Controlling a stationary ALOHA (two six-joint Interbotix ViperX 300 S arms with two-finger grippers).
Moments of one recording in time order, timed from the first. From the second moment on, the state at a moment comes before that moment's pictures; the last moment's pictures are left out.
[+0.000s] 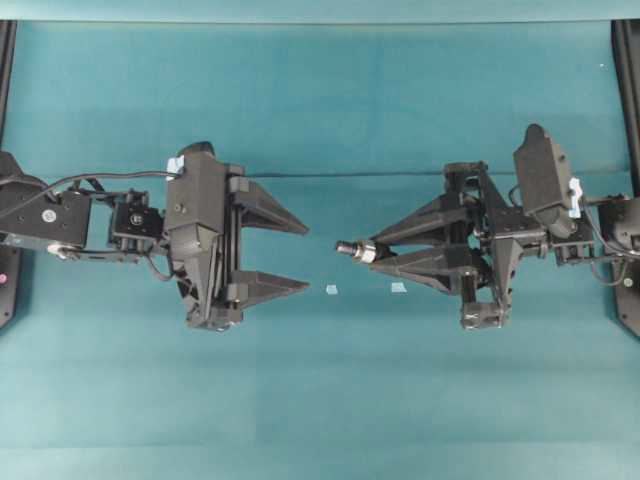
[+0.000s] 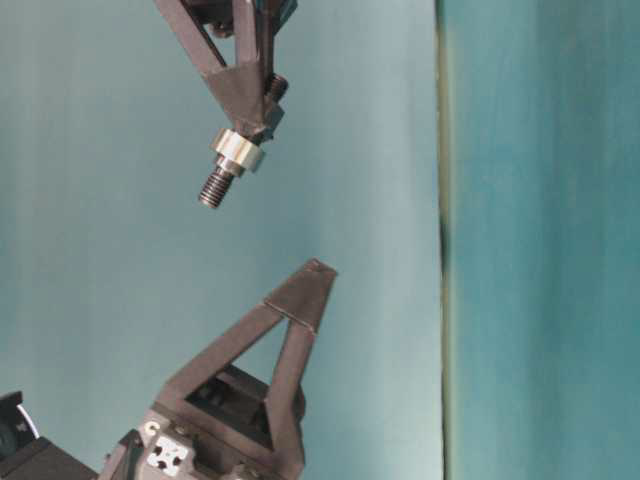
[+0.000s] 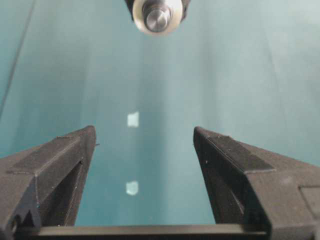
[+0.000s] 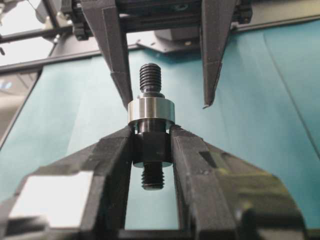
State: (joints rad) left arm -0.02 -0.18 0.73 0.02 -0.17 -0.08; right arm -0.01 -0.30 1.00 -0.12 -0.59 0.31
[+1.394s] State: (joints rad) left arm -0.02 -0.19 0.75 0.02 -0.11 -0.08; right arm 0.00 -0.21 1.04 -0.14 -0.70 0.30
